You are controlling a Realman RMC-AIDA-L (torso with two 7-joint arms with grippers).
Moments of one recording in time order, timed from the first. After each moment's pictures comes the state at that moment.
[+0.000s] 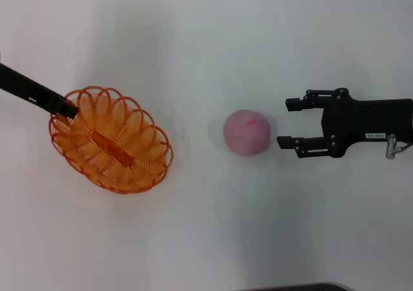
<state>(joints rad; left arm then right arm) -0.83 -2.05 0.78 0.82 2.80 1.50 -2.22 0.43 2.09 -0.66 -0.67 -2.14 -1.56 1.11</state>
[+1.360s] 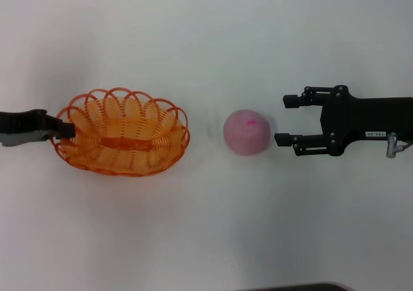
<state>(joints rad) -0.62 -2.11 0.42 0.89 2.64 1.62 -2.37 0.42 2.09 -0.66 -0.67 -2.11 -1.59 1.11</state>
